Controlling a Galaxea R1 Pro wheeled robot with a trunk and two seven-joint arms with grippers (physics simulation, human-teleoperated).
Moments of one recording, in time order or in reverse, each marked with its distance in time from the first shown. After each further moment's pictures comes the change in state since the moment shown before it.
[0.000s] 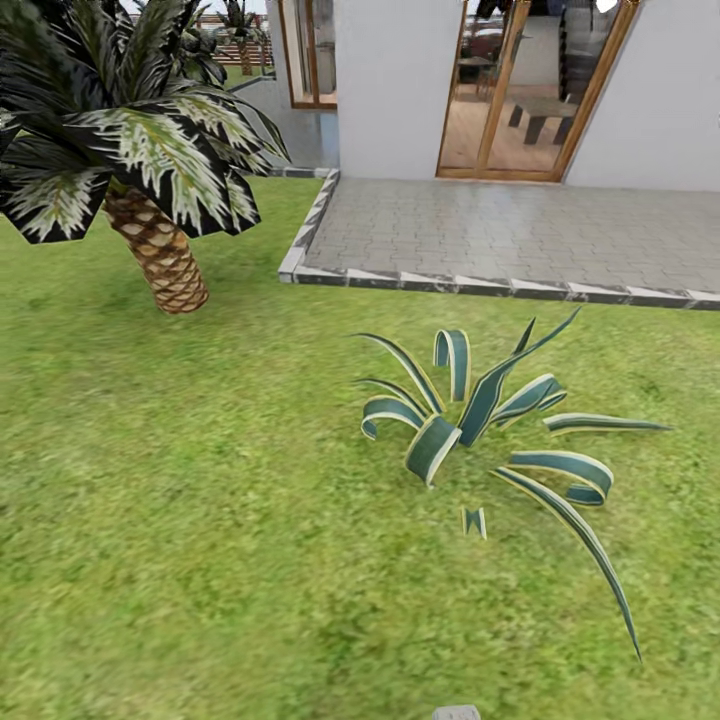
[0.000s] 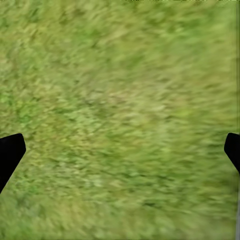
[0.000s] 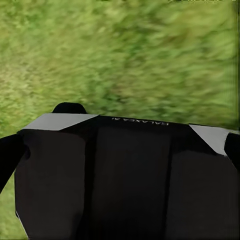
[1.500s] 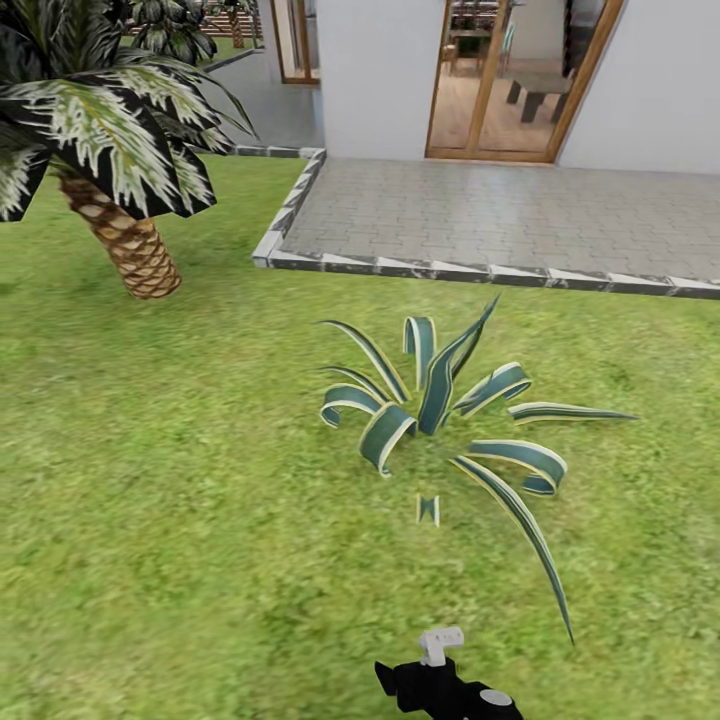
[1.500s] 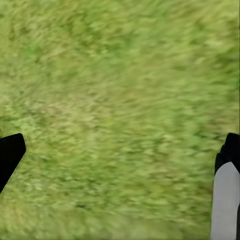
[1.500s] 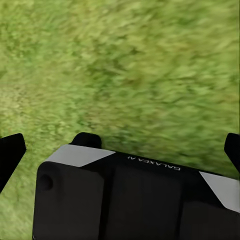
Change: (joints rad) left arm 0.010 -0.034 0.005 -0.109 0.009 0.005 -0.014; right arm -0.009 0.005 0.040 -0.346 -0.001 0.238 0.007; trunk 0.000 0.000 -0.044
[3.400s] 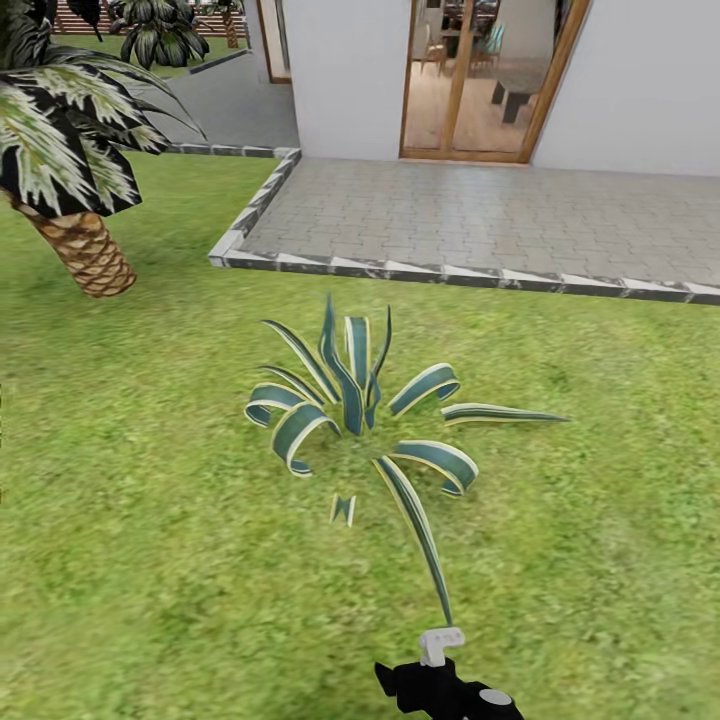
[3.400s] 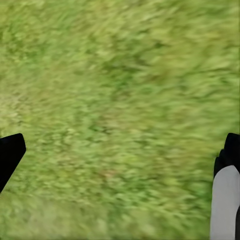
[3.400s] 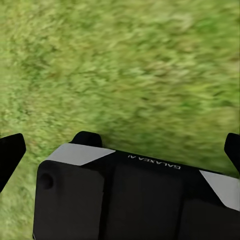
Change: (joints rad) left arm 0.000 -0.001 -0.001 -0.010 0.002 -0.001 0.002; right arm 0.000 0.001 0.000 -0.002 0.002 0.008 0.000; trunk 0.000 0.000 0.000
